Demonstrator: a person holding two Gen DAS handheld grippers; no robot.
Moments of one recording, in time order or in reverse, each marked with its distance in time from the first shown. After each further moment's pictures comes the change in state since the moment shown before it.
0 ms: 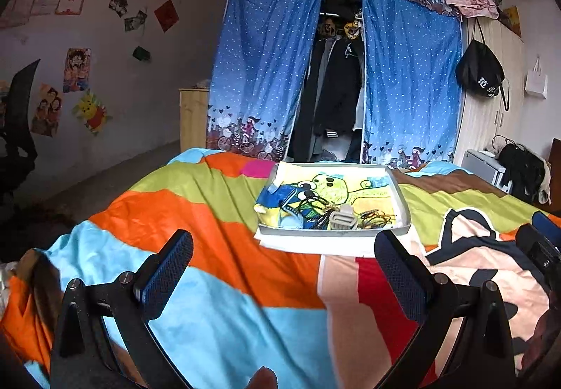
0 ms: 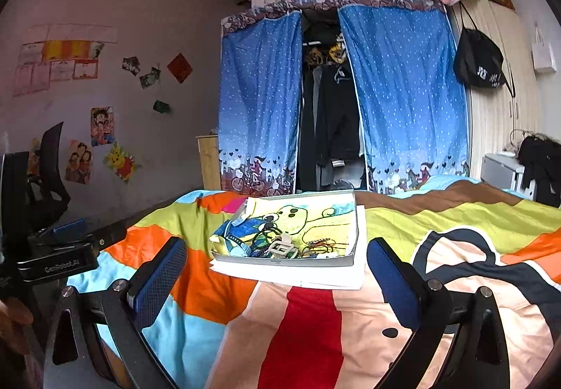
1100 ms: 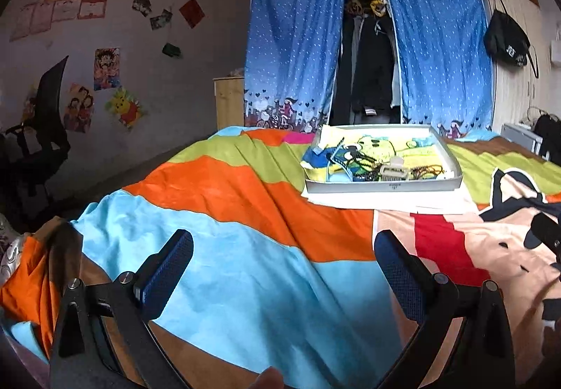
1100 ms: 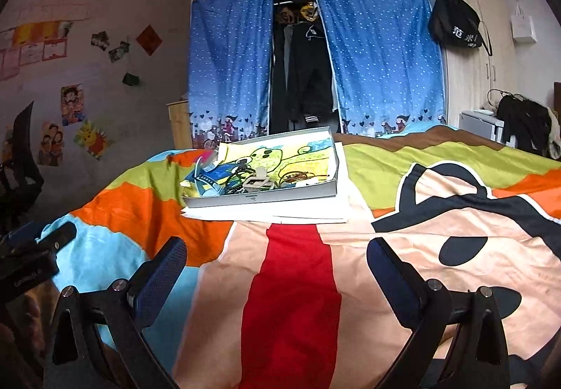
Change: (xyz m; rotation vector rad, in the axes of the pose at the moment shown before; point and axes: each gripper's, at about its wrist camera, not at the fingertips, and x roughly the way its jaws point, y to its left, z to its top) left arm 0.031 0.024 -0.094 0.040 0.035 0.166; right arm 0.029 -0.001 -0.089 0.066 0.136 -0.124
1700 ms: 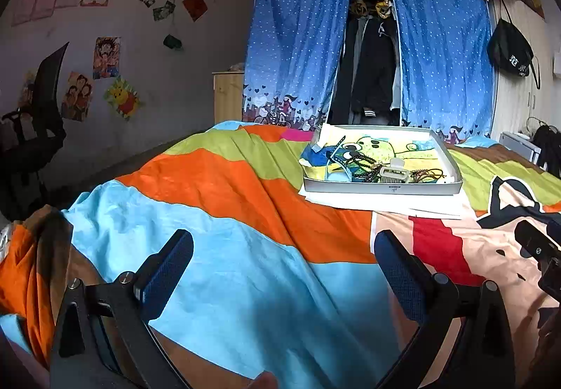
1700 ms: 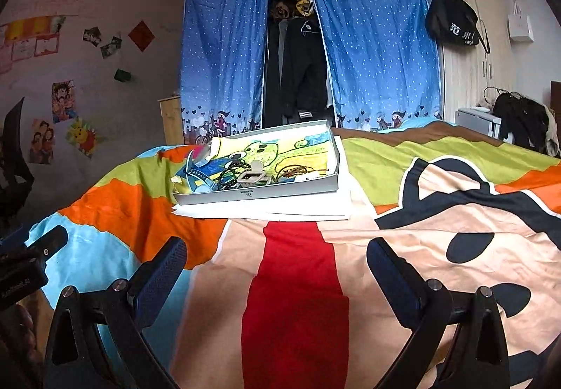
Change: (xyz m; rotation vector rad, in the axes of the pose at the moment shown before) left arm 0.011 0.014 0.001 -0.051 0.005 -0.027; right arm 0.025 0.007 -0.004 -0.003 0.008 -0.034
